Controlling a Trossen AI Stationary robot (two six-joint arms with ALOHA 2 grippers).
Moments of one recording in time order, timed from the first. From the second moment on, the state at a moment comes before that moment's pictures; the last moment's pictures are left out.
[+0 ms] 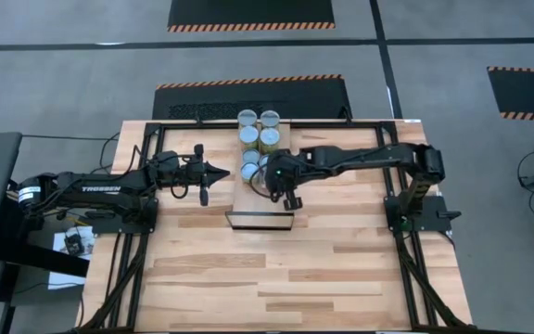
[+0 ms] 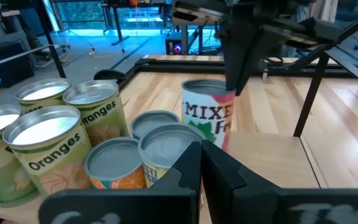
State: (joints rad) left arm 0.34 0.94 0.29 0.46 0.15 0.07; right arm -0.09 1.79 1.49 -0.72 0.10 -0.37
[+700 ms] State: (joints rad) left arm 0.34 0.94 0.29 0.46 0.15 0.07; right arm -0.11 1.79 1.53 -0.83 -0.06 -0.61
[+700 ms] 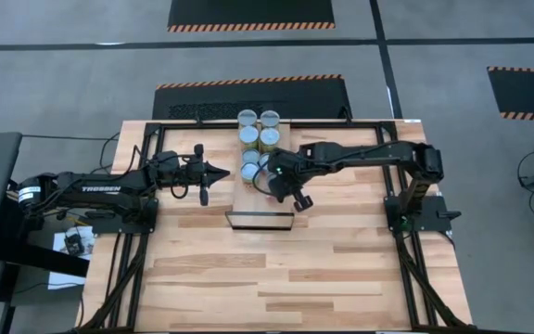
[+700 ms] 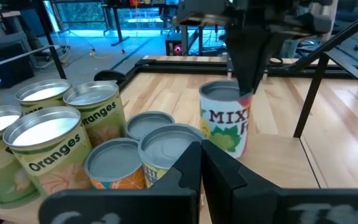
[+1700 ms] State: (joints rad) left arm 0.34 0.94 0.29 0.46 0.14 0.07; right arm -0.16 1.79 1.53 -0.81 -0.08 -0.95
